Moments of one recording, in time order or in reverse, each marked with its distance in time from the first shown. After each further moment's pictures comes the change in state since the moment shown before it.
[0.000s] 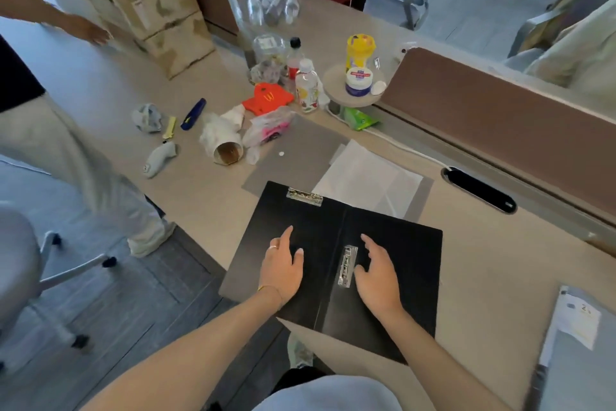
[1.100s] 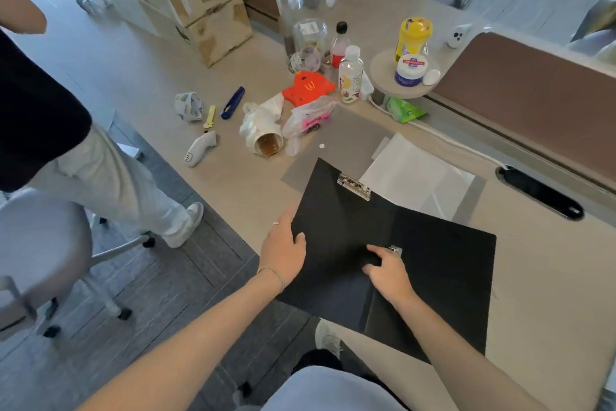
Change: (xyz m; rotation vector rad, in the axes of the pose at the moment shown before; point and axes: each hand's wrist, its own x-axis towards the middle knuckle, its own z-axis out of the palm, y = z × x) left_hand -0.002 -0.001 -0.099 -0.099 0.073 0.000; right_hand 0.024 -0.022 0.056 -0.048 -0.281 0.178
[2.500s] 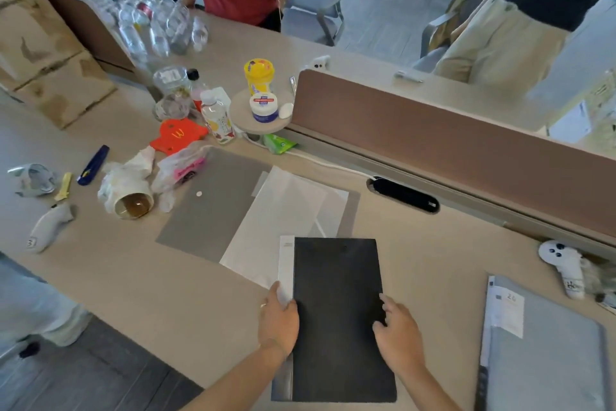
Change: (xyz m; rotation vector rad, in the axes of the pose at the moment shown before) left_hand -0.023 0.070 0.222 -0.088 -0.235 -0.298; right_hand -0.044 0.159 -0.145 0.072 0.344 0.222
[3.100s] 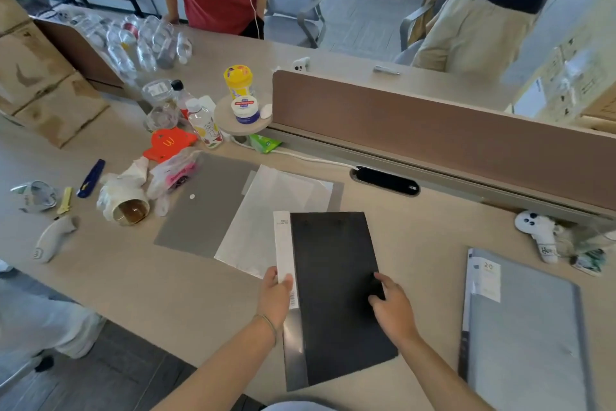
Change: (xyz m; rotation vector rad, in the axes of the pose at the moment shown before) left_hand -0.041 0.036 -0.009 -0.346 -0.126 0.061; right_hand -0.002 0.020 -0.021 0.246 -0.048 -0.002
